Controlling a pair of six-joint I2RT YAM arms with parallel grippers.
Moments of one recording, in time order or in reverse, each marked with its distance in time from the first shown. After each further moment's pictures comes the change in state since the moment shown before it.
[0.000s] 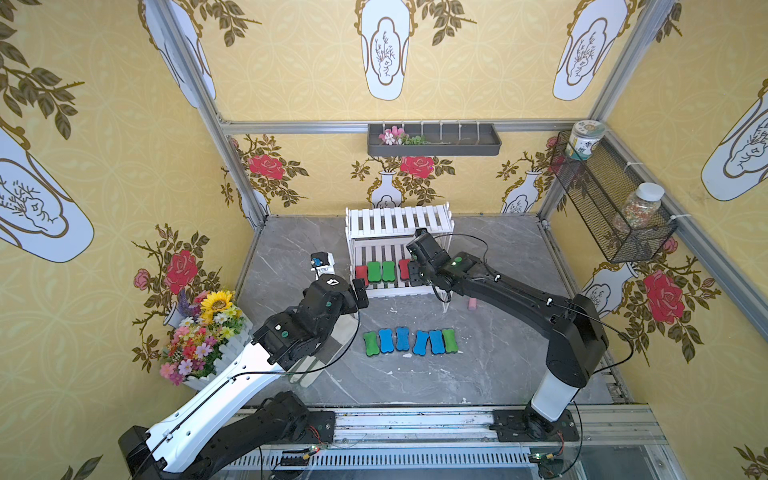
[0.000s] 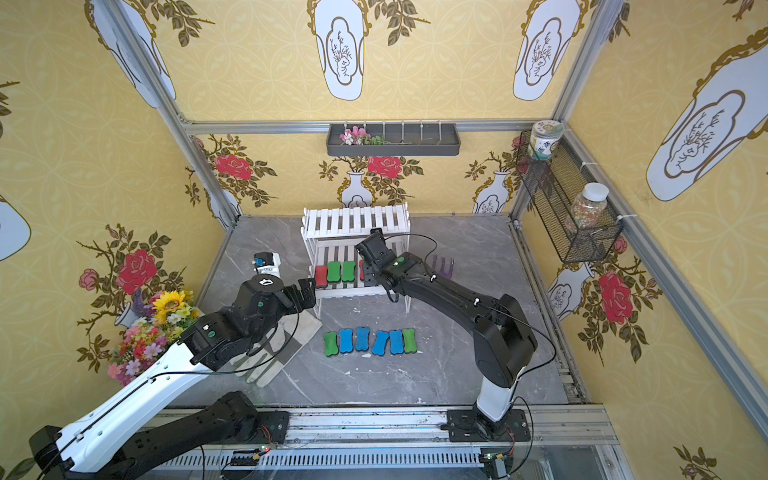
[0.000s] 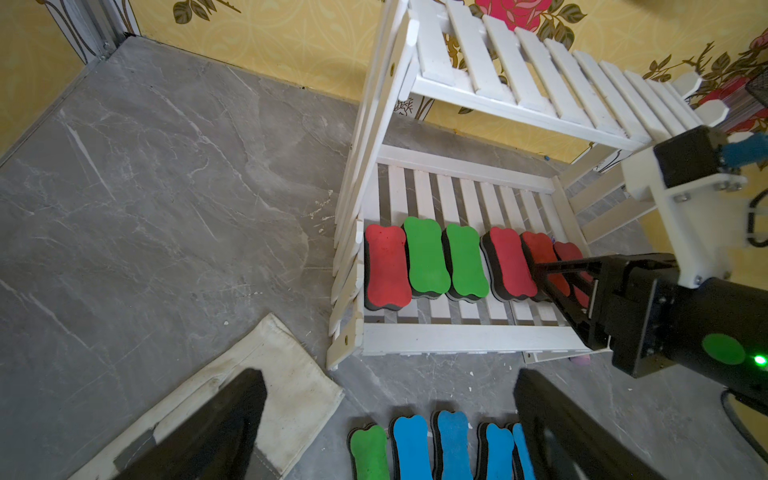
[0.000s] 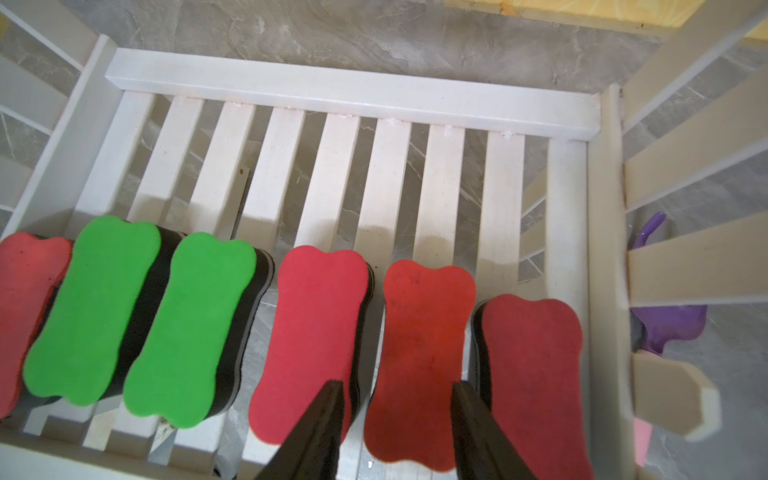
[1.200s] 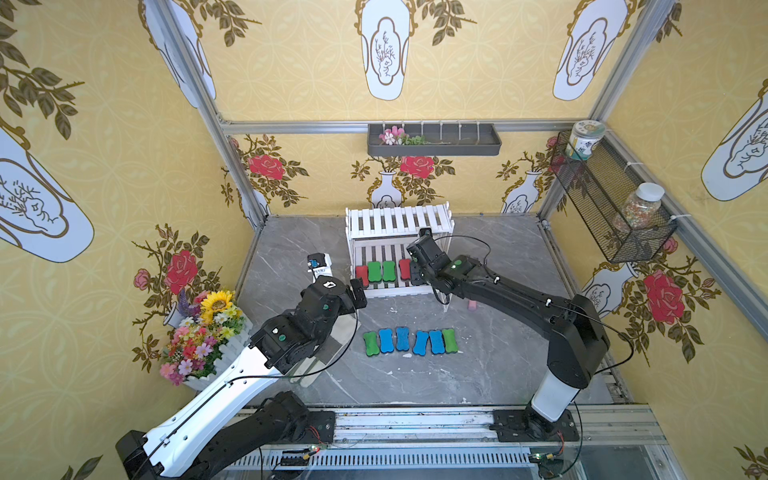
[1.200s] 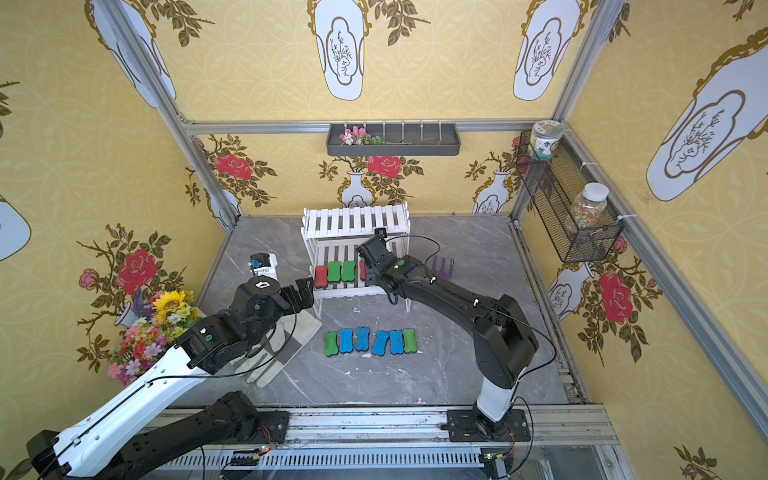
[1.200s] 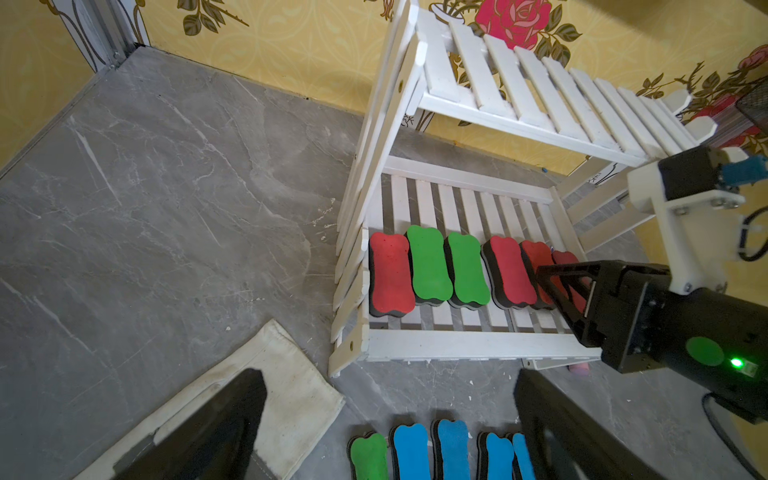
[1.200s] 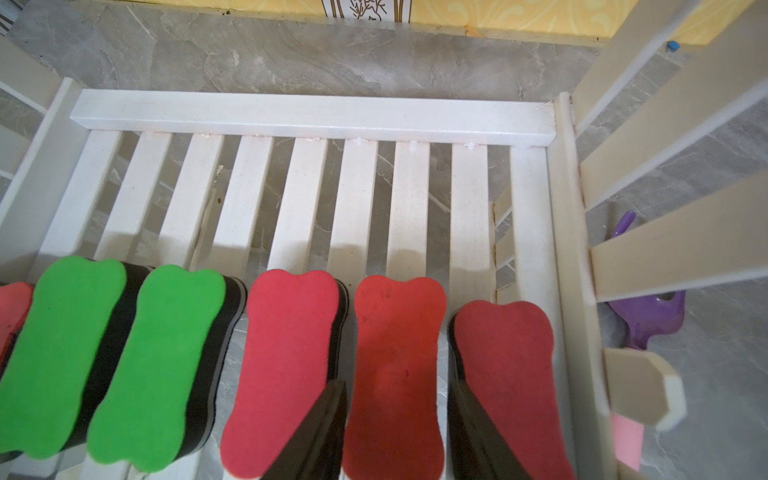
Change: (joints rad) left arm 0.000 -0.030 -0.020 0.021 -0.019 -0.001; right arm 0.008 -0.006 -0.042 0.061 0.074 0.044
